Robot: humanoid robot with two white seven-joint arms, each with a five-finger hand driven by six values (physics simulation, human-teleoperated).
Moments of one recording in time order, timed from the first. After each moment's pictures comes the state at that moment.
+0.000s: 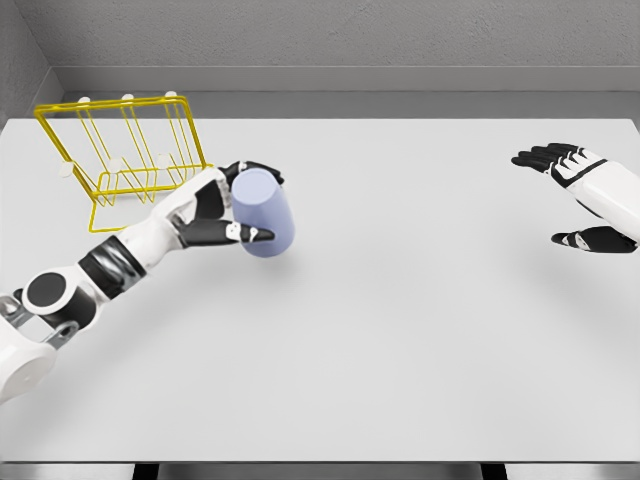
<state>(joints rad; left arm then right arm) -0.45 0.72 -0.79 -1.65 0.83 -0.16 -0.15 -0.06 -0.67 -0.15 -1.66 0.35 -0.61 0.46</state>
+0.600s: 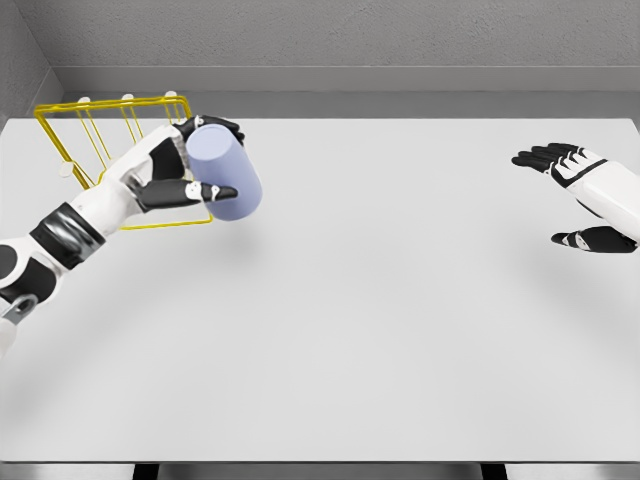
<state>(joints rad) -0.50 0.80 -0.74 -1.65 0.88 -0.18 -0.14 -0.06 -0.67 -0.15 -1.66 0.35 -0.61 0.45</state>
